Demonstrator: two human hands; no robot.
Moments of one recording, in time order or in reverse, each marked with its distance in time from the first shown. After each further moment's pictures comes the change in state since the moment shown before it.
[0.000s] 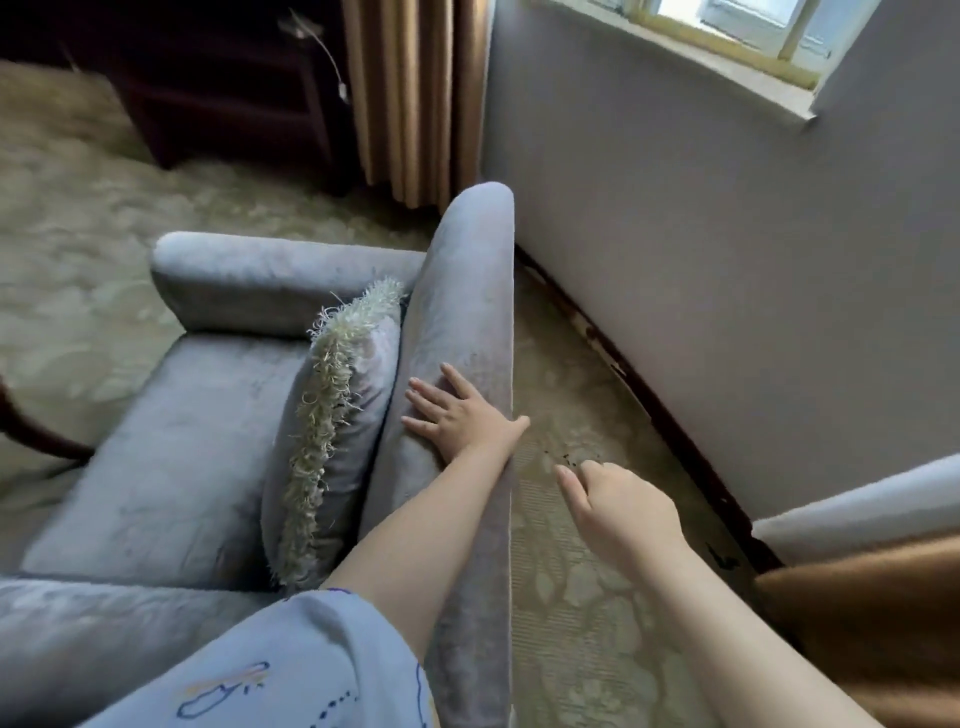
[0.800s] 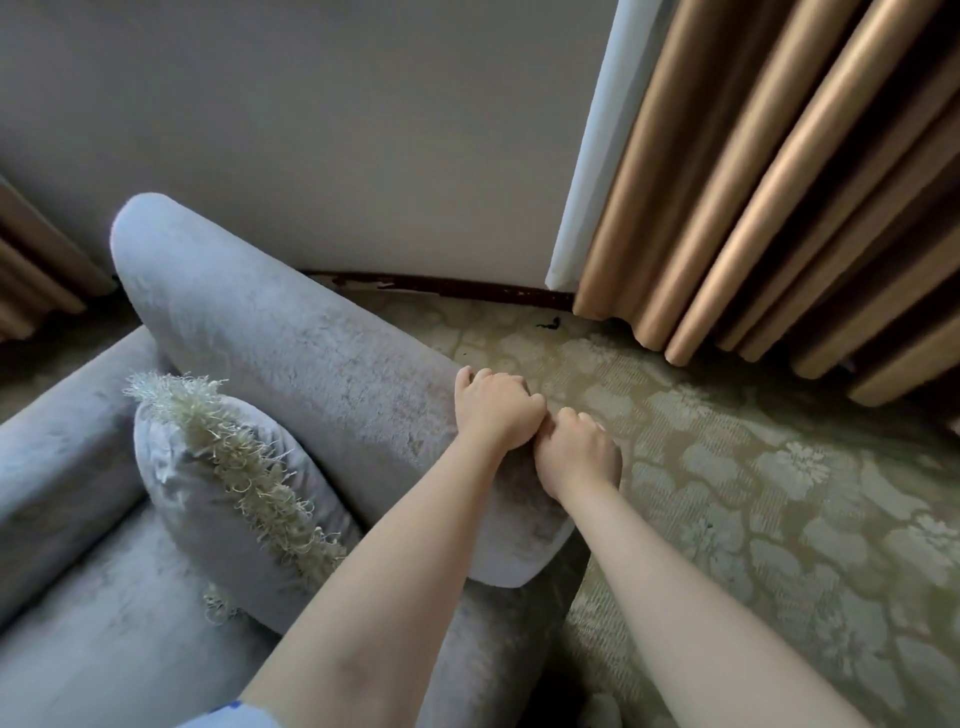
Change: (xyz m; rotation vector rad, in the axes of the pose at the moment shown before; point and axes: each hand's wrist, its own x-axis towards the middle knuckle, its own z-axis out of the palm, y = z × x) left_hand -0.085 -0.099 -0.006 0.421 -0.378 1.607; right_hand -0.108 -0.153 0.132 0.354 0.387 1.182
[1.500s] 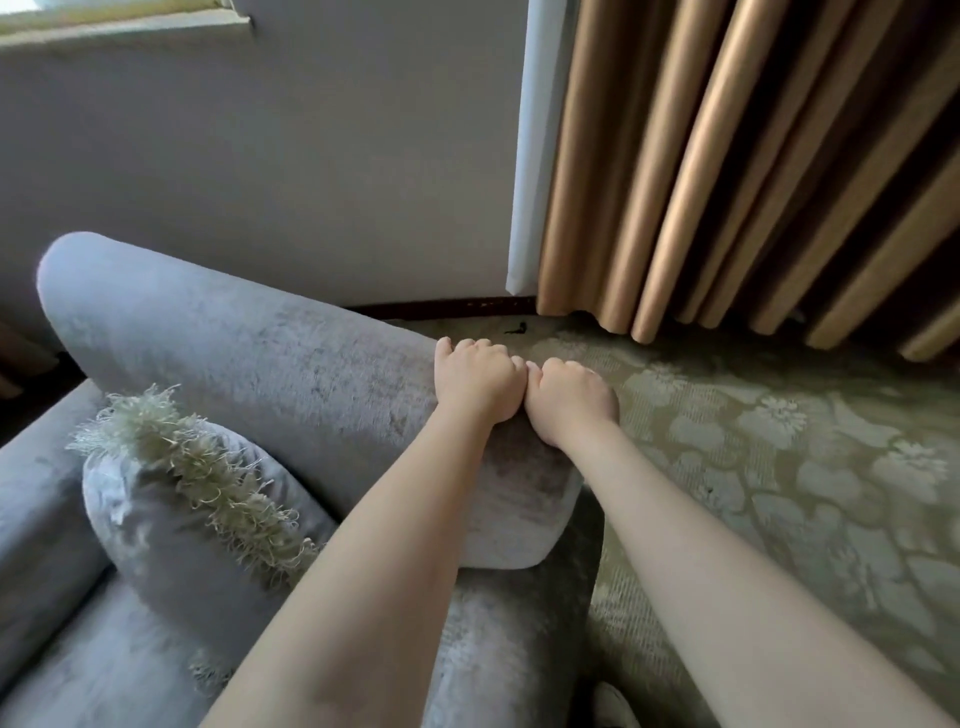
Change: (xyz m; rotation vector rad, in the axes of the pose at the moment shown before) left_hand -0.013 -0.016 0.004 0.224 0.083 0.195; right_hand -0.007 -0.008 0.007 -0.007 0.105 0.023
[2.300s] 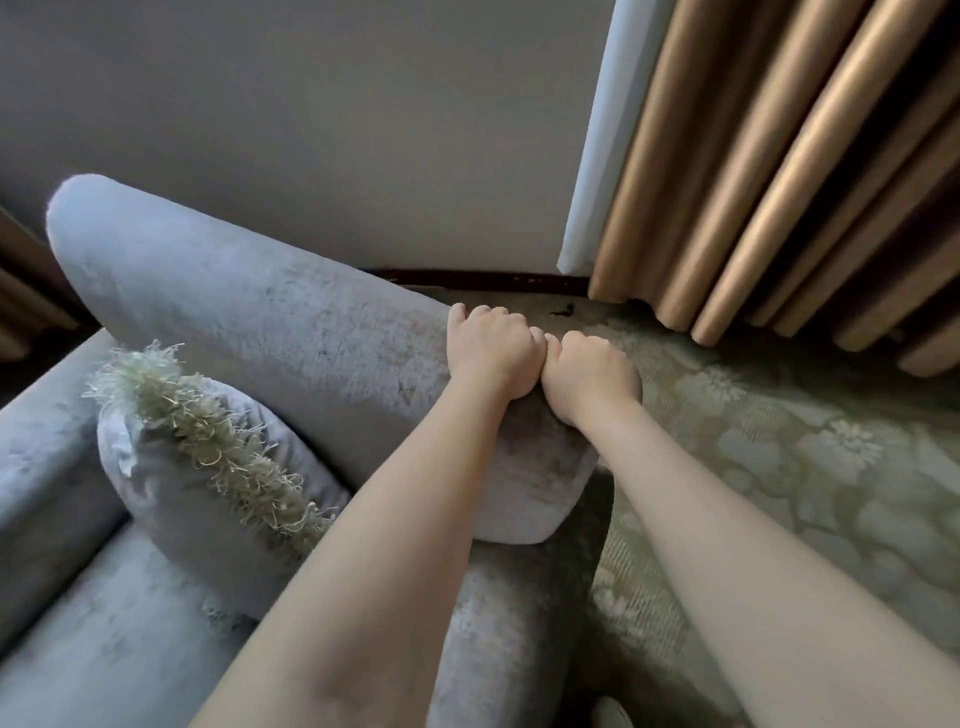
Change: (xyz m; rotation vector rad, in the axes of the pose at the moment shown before) left_hand 0.063 -0.032 0.003 0.066 0.006 -0.093; right_hand 0.081 -0.025 0.014 0.014 -0.007 -0.097
